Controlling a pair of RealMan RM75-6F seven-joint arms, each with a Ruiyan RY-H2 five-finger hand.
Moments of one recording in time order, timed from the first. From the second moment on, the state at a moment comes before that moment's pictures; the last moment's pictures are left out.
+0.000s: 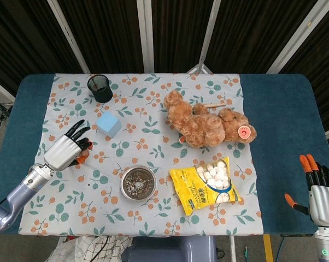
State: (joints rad) left arm -0.58 -1.51 0.04 -0.83 1.76 1.36 -0.17; right arm 0.02 -1.21 0.09 -1.55 -1.47 1.55 0.03
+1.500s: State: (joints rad) left arm -0.59 -1.44 -0.07 -1.19 1.63 1.35 -0.02; right arm 0.02 -1.21 0.09 -1.55 -1.48 1.55 0.03
